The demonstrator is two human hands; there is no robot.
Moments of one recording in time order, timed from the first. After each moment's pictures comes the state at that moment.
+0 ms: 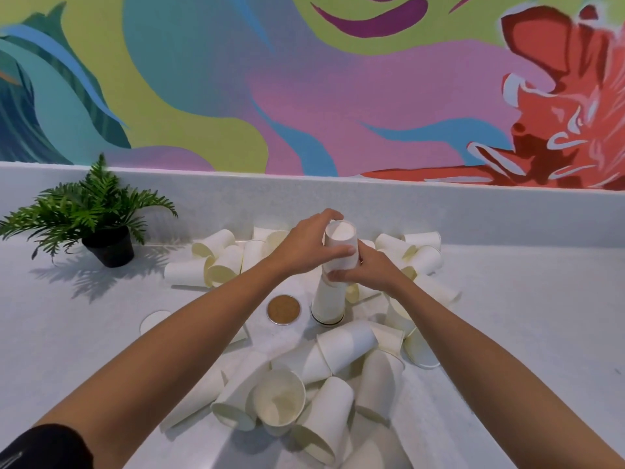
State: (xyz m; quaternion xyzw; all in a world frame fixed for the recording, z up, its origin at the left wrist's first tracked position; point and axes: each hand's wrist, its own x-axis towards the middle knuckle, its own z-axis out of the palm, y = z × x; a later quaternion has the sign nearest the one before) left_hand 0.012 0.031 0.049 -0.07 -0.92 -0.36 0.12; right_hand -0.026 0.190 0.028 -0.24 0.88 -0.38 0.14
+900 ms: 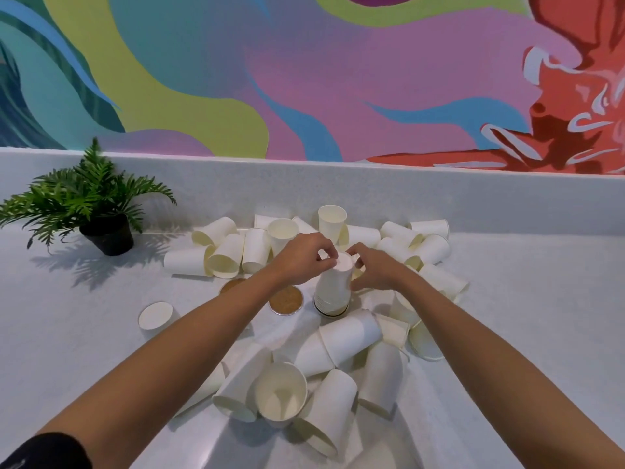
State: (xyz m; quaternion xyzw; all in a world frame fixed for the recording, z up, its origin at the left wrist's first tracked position) left_hand 0.014 0.022 0.009 -0.07 -0.95 -0.31 0.04; right_hand -0.048 0.196 0.001 -0.23 0.93 -0.19 0.20
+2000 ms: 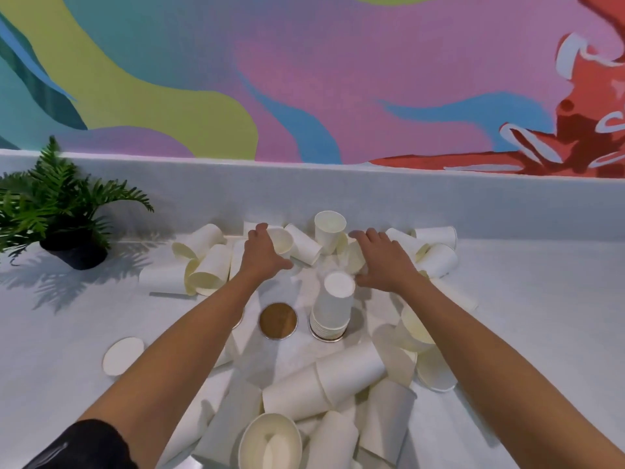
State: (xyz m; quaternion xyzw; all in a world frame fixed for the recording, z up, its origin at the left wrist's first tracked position) left_hand -0.058 -0.040 -0.043 0.22 -0.90 -0.37 0.04; right_hand -0.111 0.189 -0.012 -0.30 0.96 0.00 0.00
